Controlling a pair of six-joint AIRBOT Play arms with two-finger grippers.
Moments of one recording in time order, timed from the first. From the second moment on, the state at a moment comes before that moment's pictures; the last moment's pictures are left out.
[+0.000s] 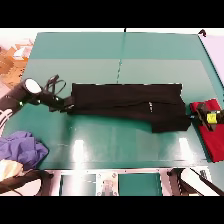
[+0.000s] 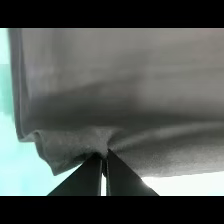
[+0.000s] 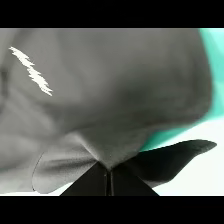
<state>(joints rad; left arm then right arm) -0.08 -1.32 1.00 1.07 -1.06 -1.55 -0.68 -1.06 0.82 -1.00 1.32 1.53</state>
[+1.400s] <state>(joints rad) 0.08 -1.91 1.88 0.91 -1.10 -1.54 -0.61 -1.96 1.72 -0.85 1.45 1.27</state>
